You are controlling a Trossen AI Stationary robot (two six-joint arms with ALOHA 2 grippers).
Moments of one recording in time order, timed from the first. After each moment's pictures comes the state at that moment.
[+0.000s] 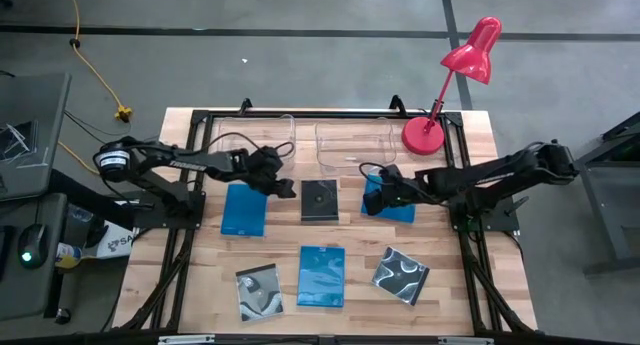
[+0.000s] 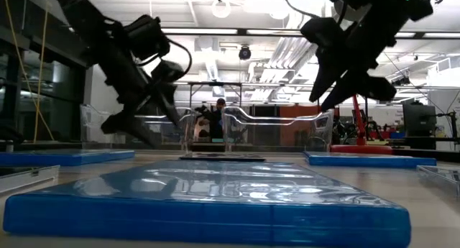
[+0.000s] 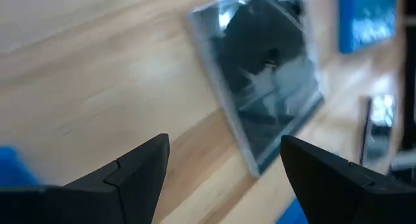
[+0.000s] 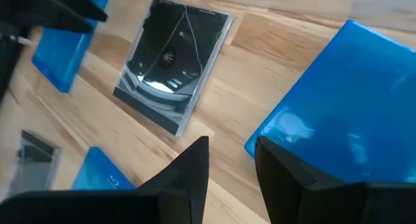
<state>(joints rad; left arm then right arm) 0.26 1.41 0.59 -0.04 0.23 -1.01 0.07 1.27 0.69 -0.29 0.23 1.18</state>
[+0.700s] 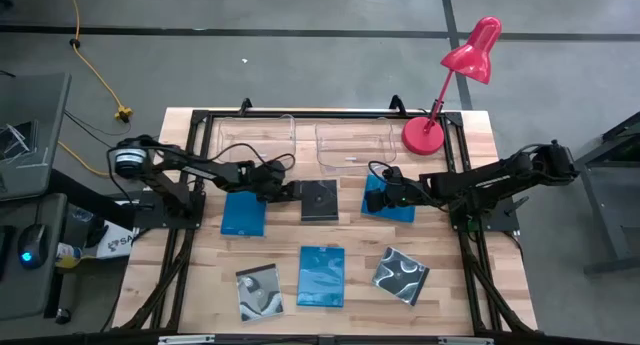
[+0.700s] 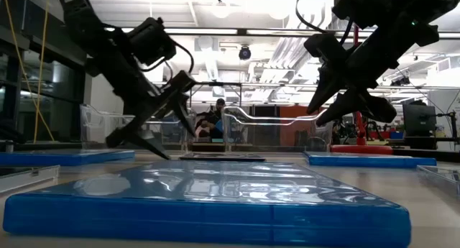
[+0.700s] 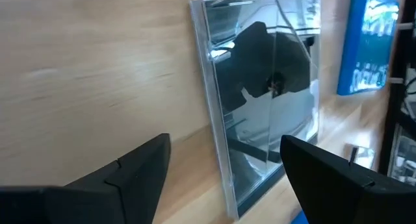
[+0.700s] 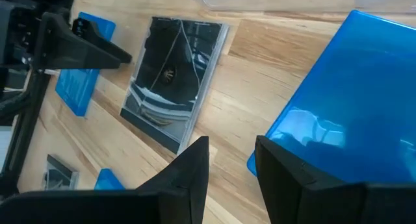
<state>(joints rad) 0.16 1.57 0.59 0.19 0.11 -1.31 0.04 1.27 0.52 -0.02 0.23 1.23</state>
